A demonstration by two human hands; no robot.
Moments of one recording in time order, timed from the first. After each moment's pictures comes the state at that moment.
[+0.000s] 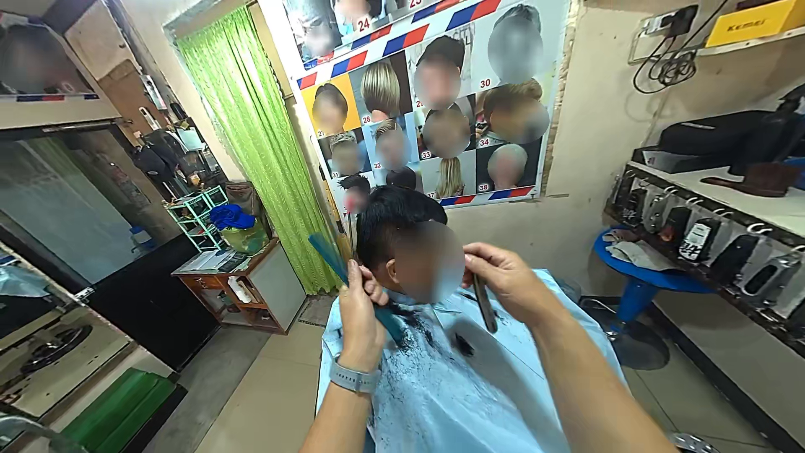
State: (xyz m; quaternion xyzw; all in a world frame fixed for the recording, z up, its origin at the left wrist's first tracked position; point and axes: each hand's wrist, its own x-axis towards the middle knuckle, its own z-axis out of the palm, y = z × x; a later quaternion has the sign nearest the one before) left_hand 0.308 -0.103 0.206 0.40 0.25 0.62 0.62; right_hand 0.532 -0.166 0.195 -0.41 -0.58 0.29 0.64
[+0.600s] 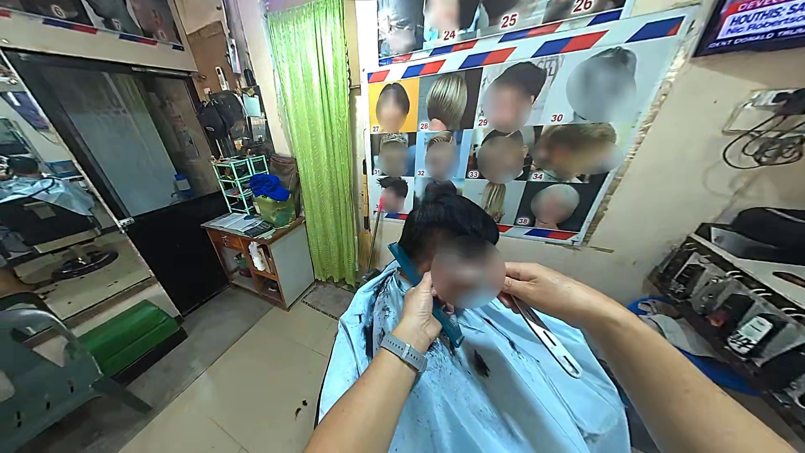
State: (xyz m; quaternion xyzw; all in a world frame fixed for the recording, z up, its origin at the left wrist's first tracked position) left_hand 0.336 -0.087 0.180 0.26 0.27 0.50 0.78; right_hand 0.535 -0.152 0.253 -0.56 -0.71 0.32 0.30
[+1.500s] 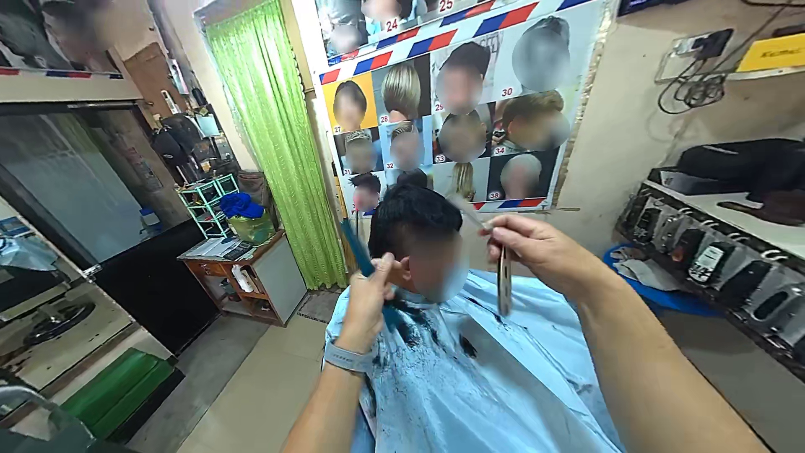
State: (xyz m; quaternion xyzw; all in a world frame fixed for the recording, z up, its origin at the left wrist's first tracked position) left_hand 0.287 -0.094 0.212 0.50 0.28 0.55 0.60; right_hand 0.566 -0.168 0.243 -0.43 -0.66 0.28 0.55
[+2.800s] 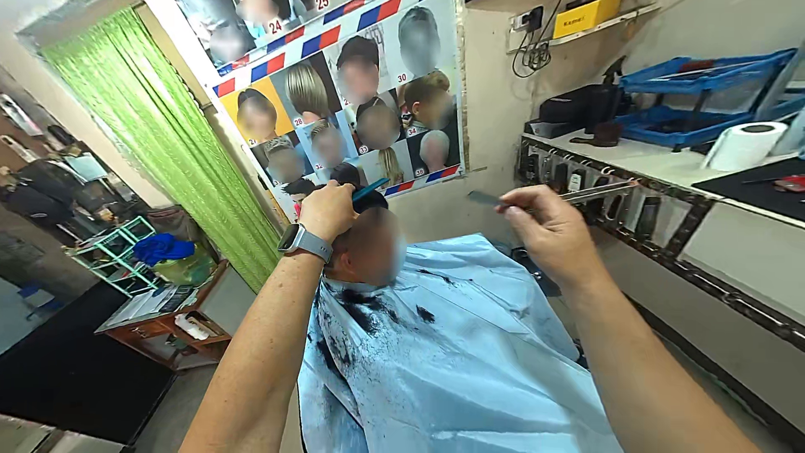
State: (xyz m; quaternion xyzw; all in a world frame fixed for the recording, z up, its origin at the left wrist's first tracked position) left_hand 0.372 -0.027 0.336 0.91 0.38 0.07 -0.13; right_hand 0.587 -0.274 0.199 -0.58 -0.52 -0.10 0.62
